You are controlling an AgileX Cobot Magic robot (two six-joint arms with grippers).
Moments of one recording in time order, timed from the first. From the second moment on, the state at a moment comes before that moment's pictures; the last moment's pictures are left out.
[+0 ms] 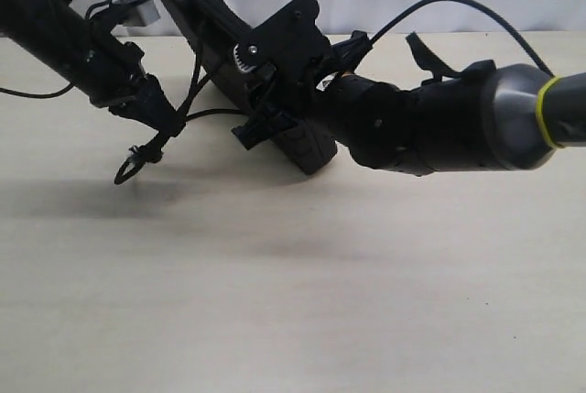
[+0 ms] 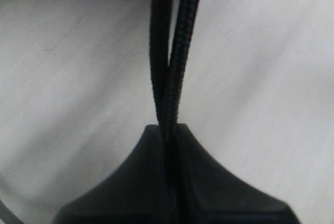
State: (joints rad) left arm 0.04 1.98 -1.38 -0.73 1.10 0.97; right arm 0.68 1.84 -1.04 0.64 -0.37 -0.86
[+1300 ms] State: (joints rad) left arm 0.04 2.03 -1.57 -0.83 1.10 1.00; right arm 0.56 1.58 -1.26 0.80 0.43 -0.74
